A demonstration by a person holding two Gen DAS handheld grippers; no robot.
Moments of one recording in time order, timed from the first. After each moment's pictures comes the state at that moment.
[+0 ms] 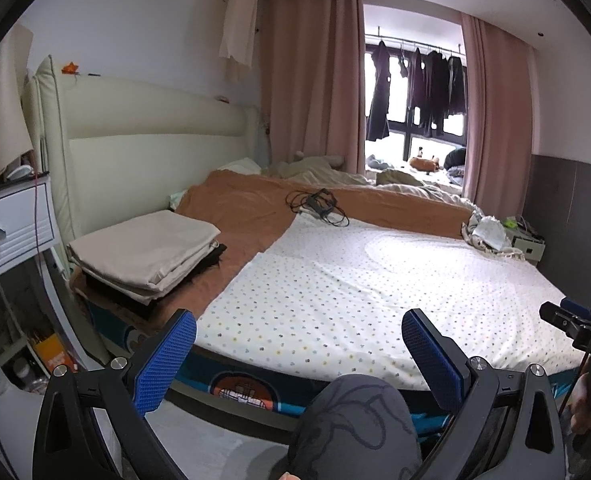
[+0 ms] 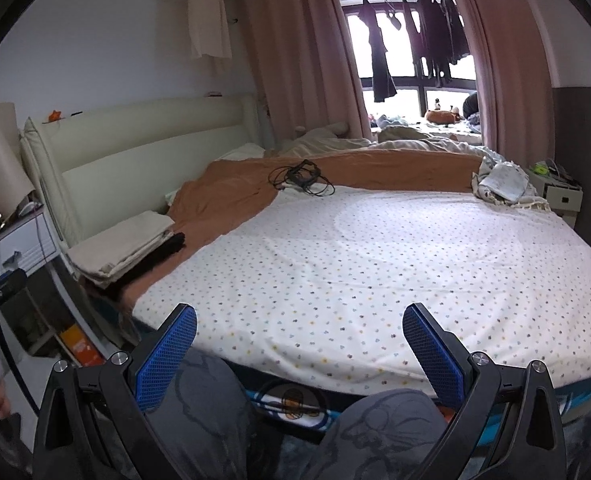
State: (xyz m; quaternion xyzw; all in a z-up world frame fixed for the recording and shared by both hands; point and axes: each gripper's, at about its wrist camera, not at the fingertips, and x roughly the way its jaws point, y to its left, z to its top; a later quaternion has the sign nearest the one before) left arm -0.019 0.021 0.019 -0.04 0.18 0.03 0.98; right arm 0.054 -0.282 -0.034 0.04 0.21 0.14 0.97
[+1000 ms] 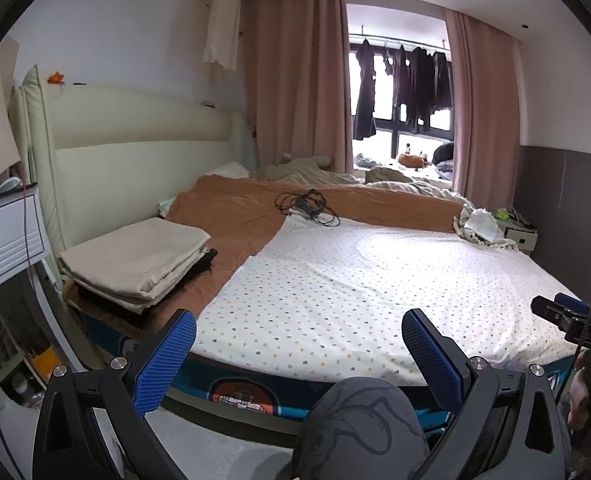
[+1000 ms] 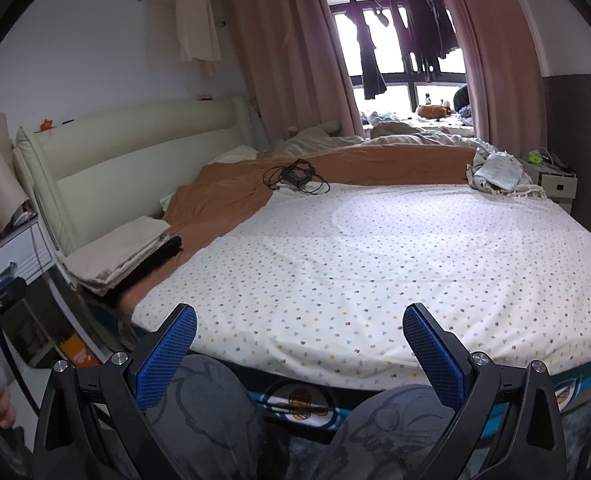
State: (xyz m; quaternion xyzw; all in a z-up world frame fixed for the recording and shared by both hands) left arm -0.018 0.014 0.016 -0.02 0.18 0.01 0.98; right arm 0.052 -0.280 -0.048 0.06 0.21 0.13 0.97
